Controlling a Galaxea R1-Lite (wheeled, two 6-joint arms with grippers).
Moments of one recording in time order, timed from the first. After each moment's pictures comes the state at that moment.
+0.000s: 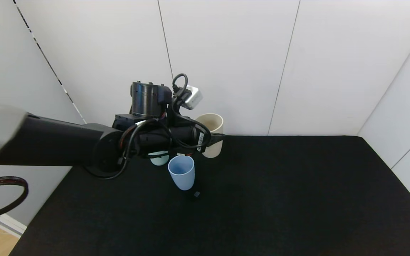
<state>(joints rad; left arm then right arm) -0.47 1.95 -1.31 -0.33 -0.25 0.12 0.00 0.00 0.00 0.00 0.01 -0.01</state>
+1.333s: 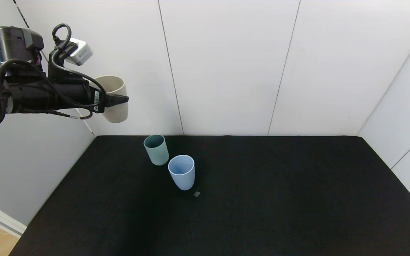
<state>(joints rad) 0.05 1.81 -1.51 0.00 -0.31 0.34 0.00 0.00 0.00 0.00 0.01 -0.01</state>
